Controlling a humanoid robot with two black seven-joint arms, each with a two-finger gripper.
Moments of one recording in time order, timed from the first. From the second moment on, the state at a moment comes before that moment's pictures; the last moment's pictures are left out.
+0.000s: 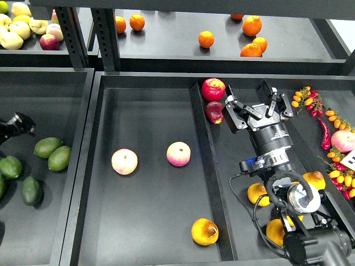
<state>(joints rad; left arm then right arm) -1.00 0.79 -0.02 -0.69 -0.02 -0.49 0.49 0.17 0.02 1.27 1.29 0.40 0.34 -0.18</state>
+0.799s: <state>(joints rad) -0.33 0.56 -0.98 -0.83 -0.37 -0.49 0.49 0.20 -0.27 1.09 1.30 0.40 0.34 -0.27</state>
